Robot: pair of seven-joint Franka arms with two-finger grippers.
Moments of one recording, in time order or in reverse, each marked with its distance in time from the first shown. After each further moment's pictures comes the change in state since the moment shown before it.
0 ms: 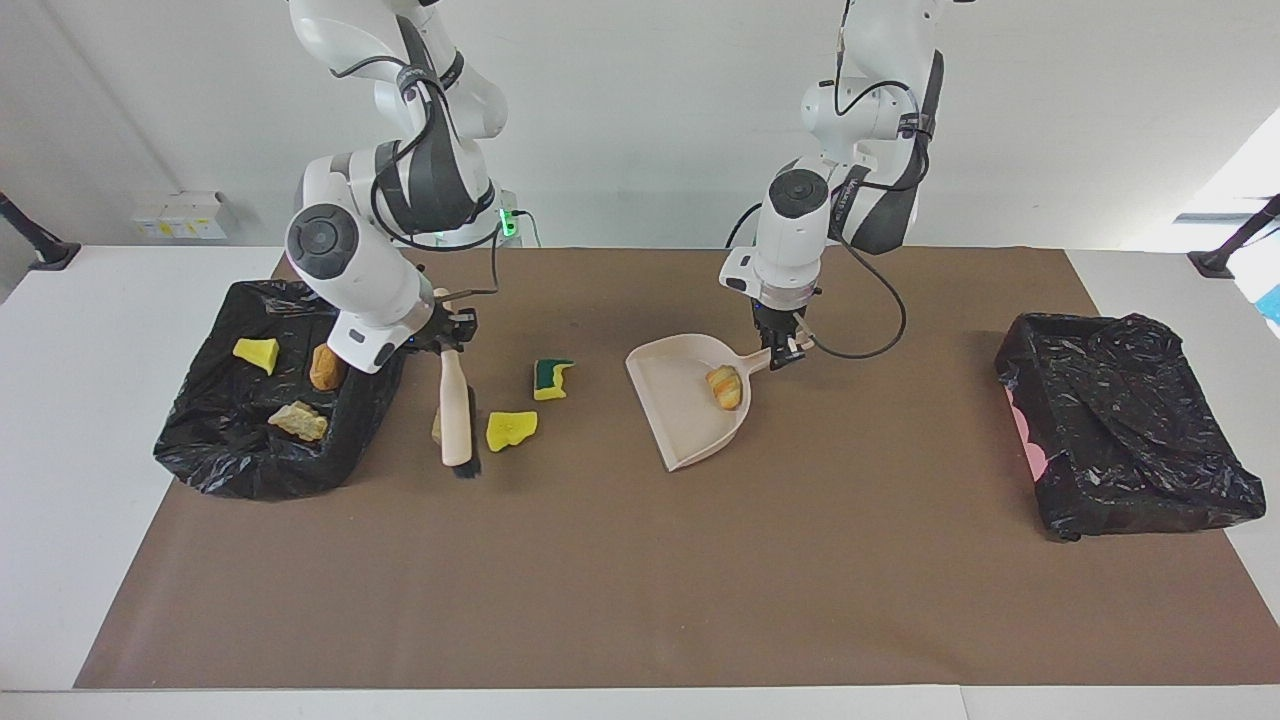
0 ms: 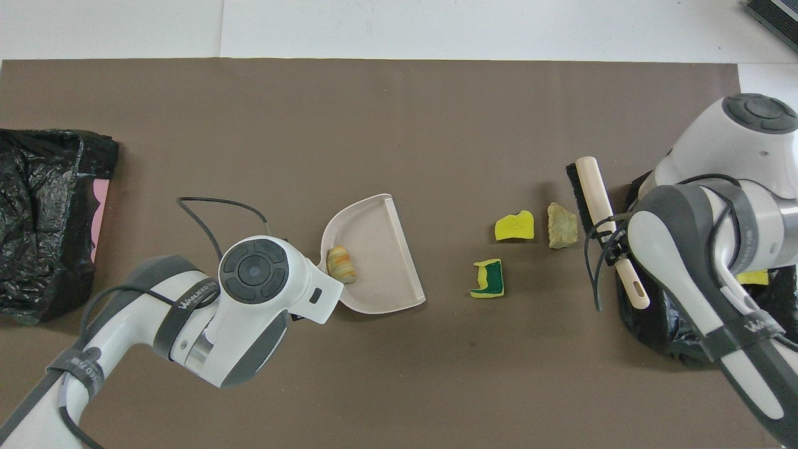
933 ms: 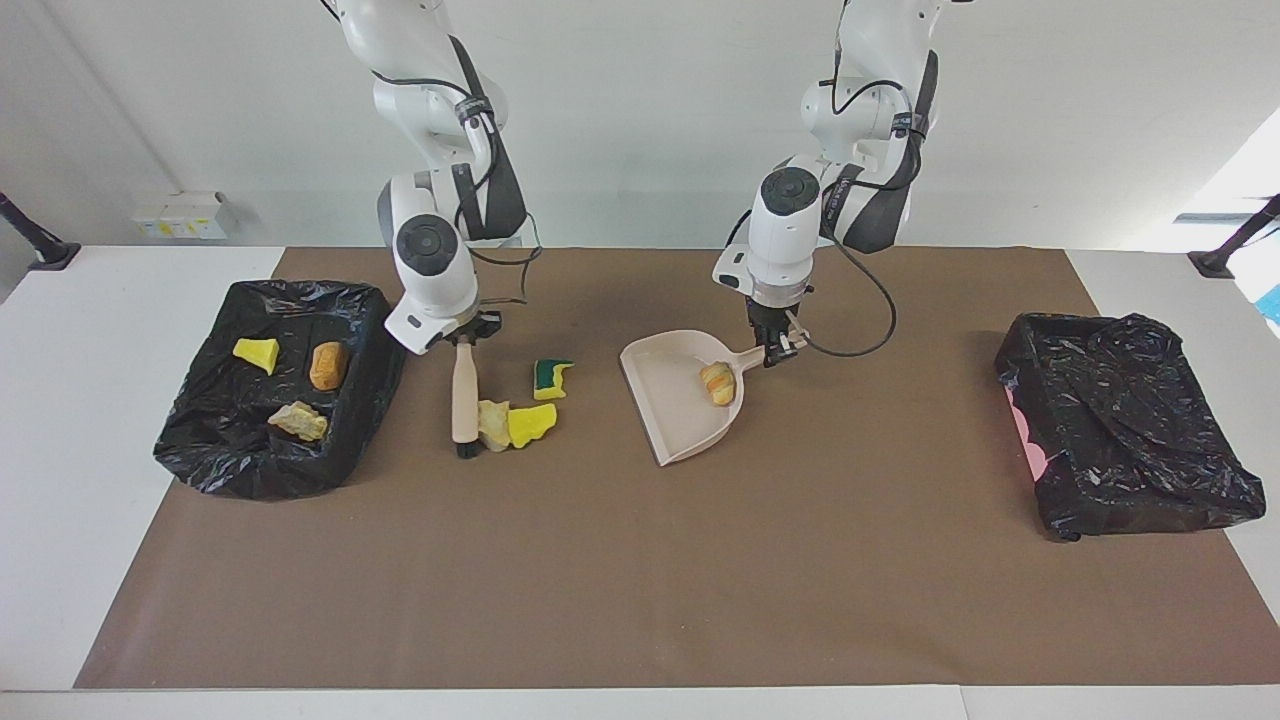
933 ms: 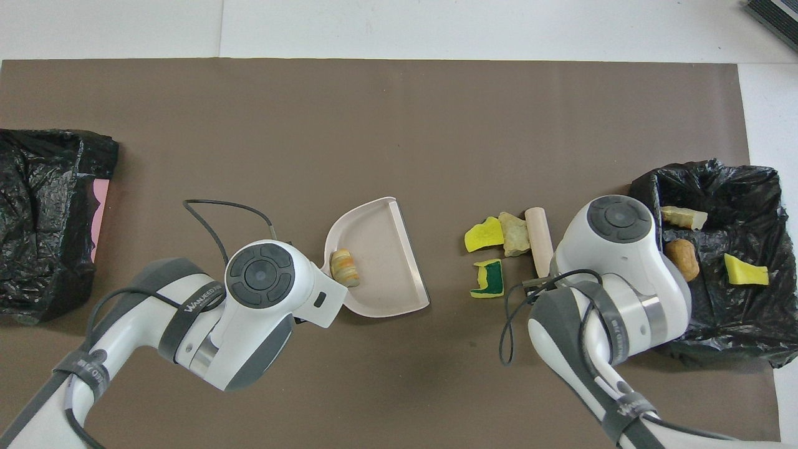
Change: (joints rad) left arm -0.010 -0.001 -0.003 -0.006 0.000 0.003 -0.001; right arm 0.210 -0.113 0.016 -0.352 0.044 0.284 0.259
